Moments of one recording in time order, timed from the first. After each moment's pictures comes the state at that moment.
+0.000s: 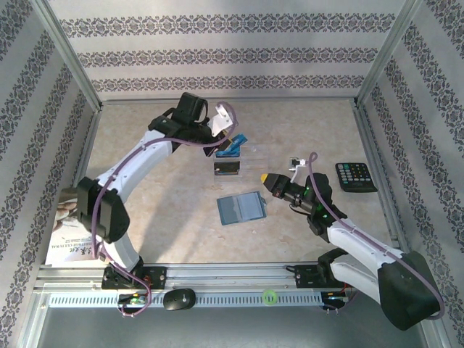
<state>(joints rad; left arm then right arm) -0.45 1.76 1.65 -0.75 0.51 0.52 0.39 0.98 0.31 0.46 -0.48 0.94</state>
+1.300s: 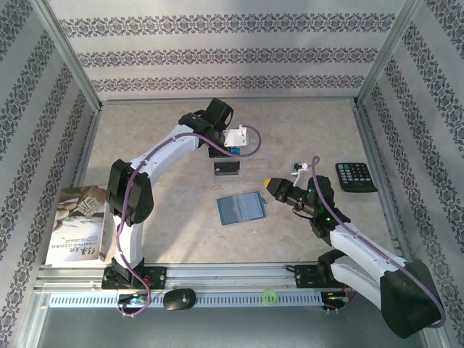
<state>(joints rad) -0.54 1.98 1.80 -0.85 0.07 0.90 0.37 0.93 0.29 0.37 -0.49 0.94</state>
